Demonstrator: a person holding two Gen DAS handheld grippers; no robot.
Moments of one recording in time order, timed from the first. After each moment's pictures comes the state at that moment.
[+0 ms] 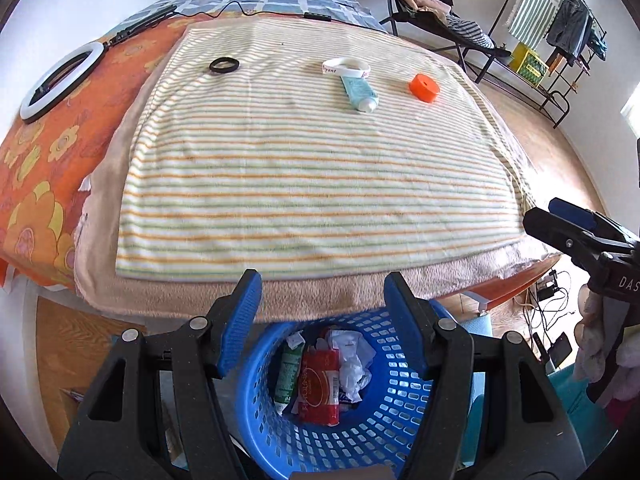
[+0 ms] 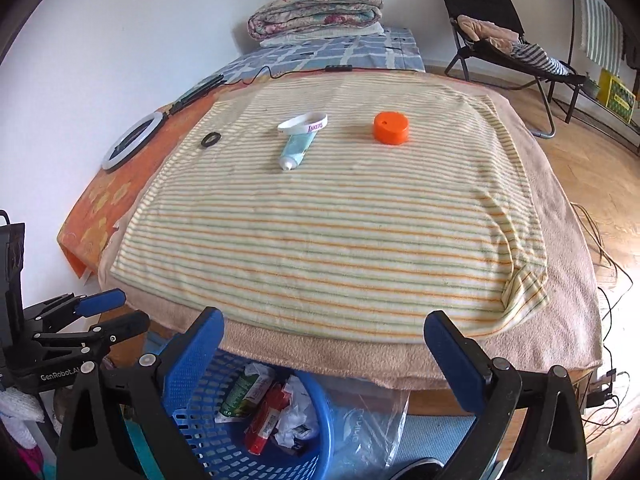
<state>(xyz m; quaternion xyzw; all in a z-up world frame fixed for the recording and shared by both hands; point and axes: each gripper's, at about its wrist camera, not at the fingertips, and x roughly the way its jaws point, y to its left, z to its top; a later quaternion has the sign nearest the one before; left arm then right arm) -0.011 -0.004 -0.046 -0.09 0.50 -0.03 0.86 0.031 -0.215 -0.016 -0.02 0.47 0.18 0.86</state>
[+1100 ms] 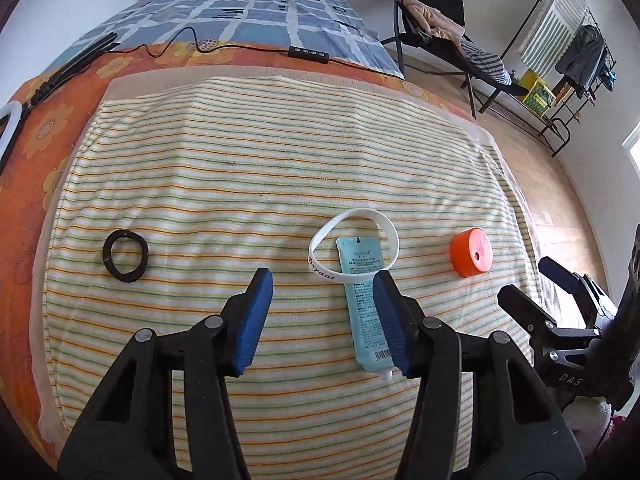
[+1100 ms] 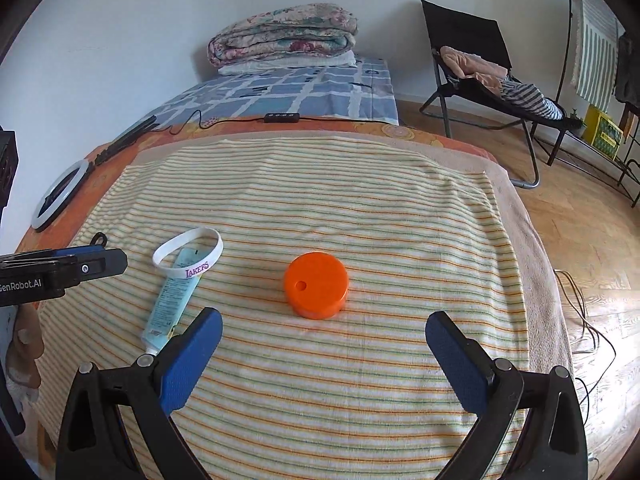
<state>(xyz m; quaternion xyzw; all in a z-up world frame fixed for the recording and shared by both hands) 0.253 0.008 -0.051 -0.13 0.50 -0.05 0.86 0.237 -0.213 -0.035 -0.05 0.43 0.13 0.89</state>
